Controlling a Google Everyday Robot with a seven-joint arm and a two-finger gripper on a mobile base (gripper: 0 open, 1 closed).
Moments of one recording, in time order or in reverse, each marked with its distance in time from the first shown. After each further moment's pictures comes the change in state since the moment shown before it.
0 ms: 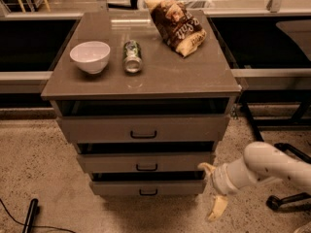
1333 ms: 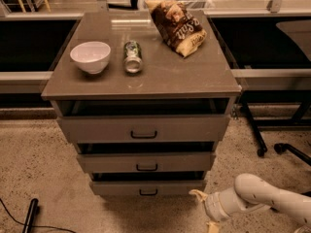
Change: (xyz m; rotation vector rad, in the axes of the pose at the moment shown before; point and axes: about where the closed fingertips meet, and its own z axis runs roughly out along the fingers) arm 0.061 0.047 0.113 -0.085 -0.132 -0.063
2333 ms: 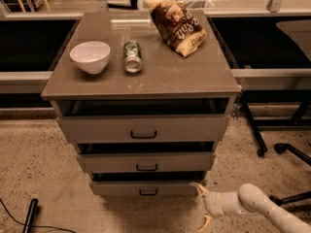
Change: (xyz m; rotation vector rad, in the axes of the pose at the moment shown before) arm 0.068 -0.072 0.047 0.249 -0.189 -0.208
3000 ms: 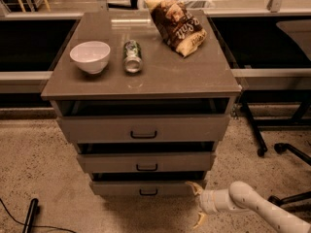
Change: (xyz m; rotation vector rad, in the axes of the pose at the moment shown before) arm 0.021 -0.009 0.027 -0.013 0.062 0.006
